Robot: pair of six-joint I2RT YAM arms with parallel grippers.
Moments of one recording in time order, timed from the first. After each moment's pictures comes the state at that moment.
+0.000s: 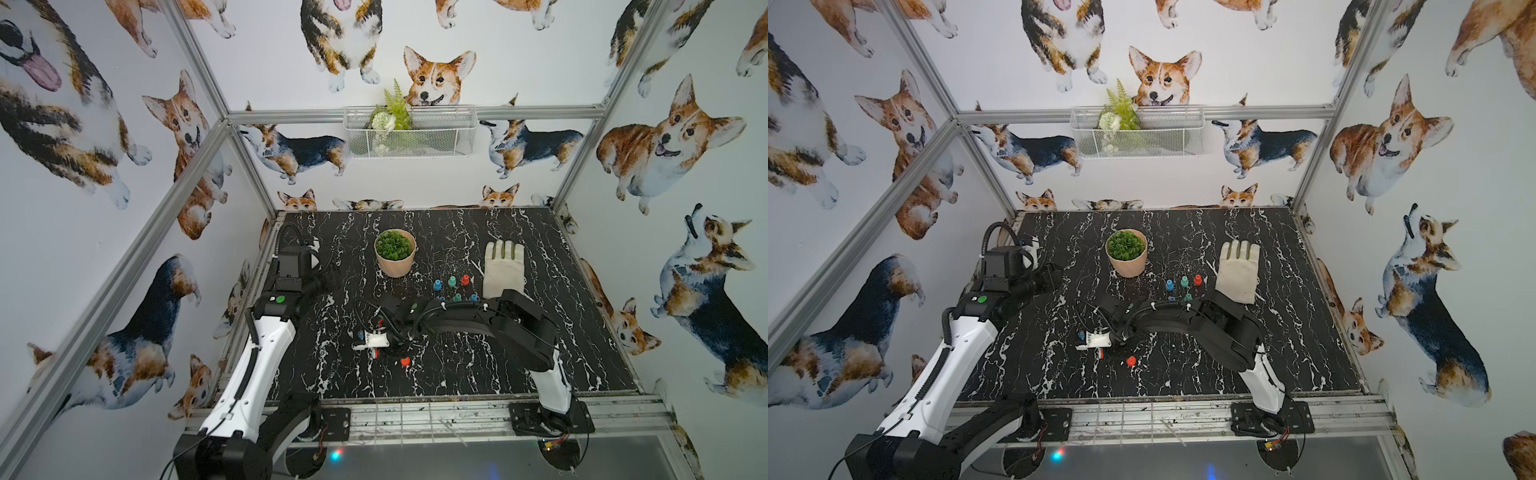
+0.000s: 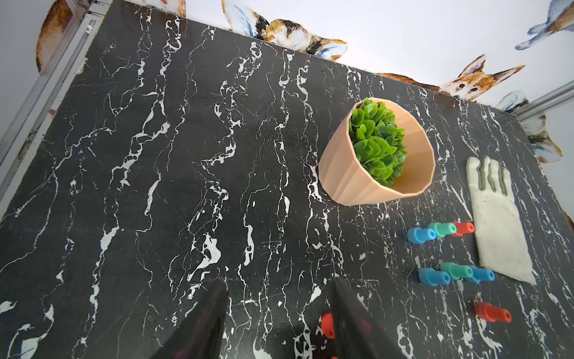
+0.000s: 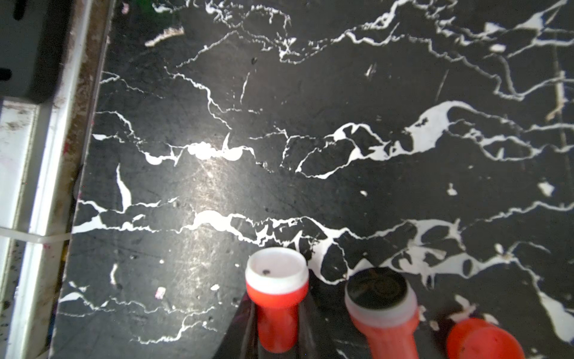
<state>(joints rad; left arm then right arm) -0.12 1.04 0.93 -0.57 0.10 -0.29 1.14 2.07 1.38 -0.48 -0.32 -0.57</state>
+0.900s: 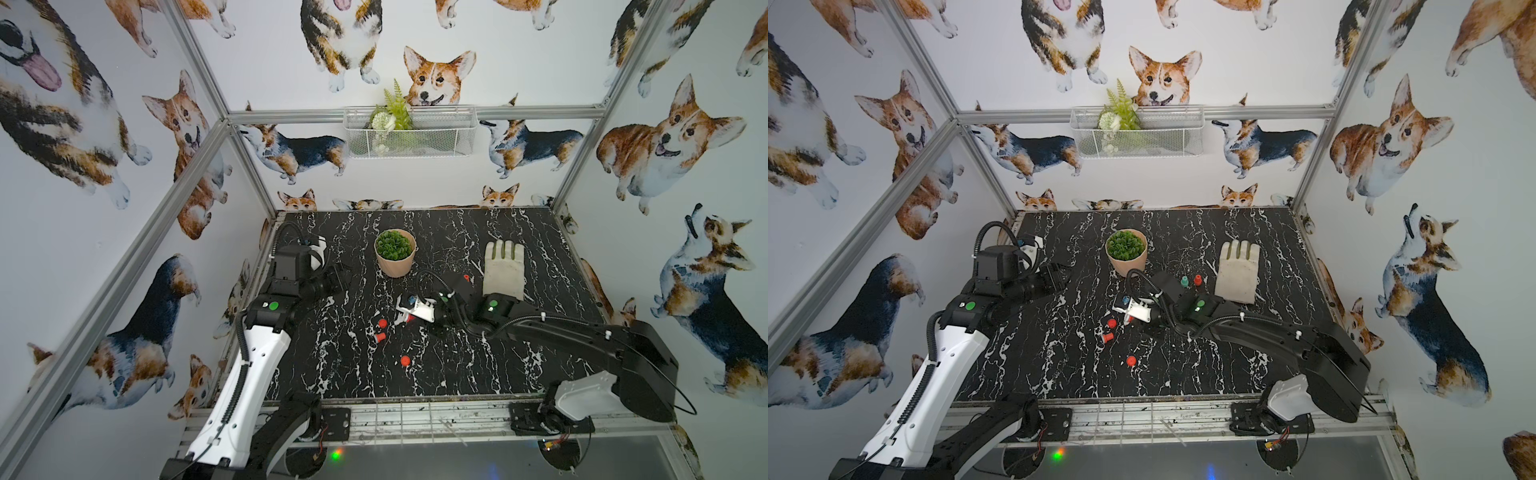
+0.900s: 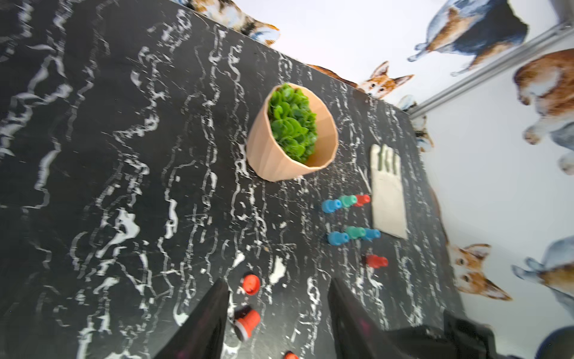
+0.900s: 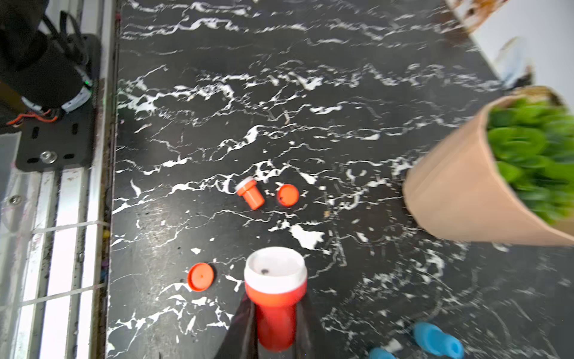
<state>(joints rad) -0.21 0.97 1.01 -0.69 0.32 -0.50 0.99 1.36 0.96 -0.31 -0.17 -0.39</state>
